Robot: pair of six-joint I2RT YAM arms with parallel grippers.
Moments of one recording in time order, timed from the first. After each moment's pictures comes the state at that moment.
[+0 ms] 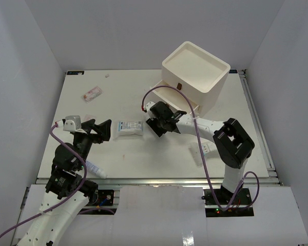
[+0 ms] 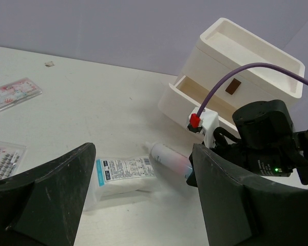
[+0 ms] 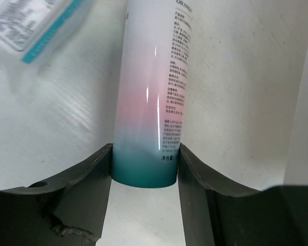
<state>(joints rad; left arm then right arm) -0.43 0.32 0.58 -0.16 -0.19 -0.32 0.84 1.85 1.26 -0.35 0.16 -0.08</state>
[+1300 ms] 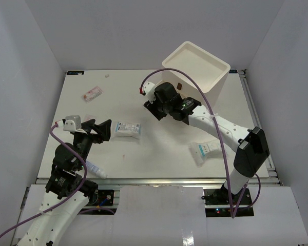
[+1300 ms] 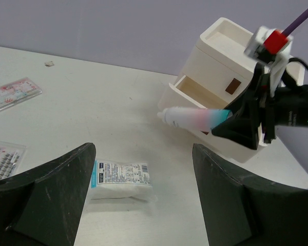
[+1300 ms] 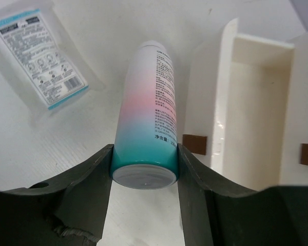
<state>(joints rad) -0.43 0.32 0.58 -0.16 -0.19 -0.32 0.83 1.67 1.47 -0.46 0.10 -0.27</state>
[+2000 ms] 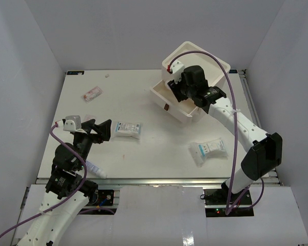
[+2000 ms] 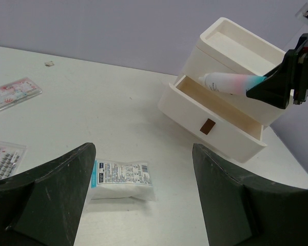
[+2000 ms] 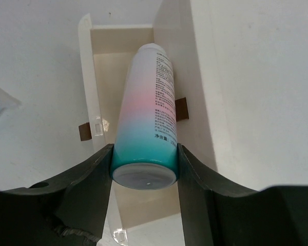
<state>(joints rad) -0.43 0.32 0.58 -0.16 -0.19 -0.32 0.57 1.57 1.50 -0.44 0.07 -0.30</state>
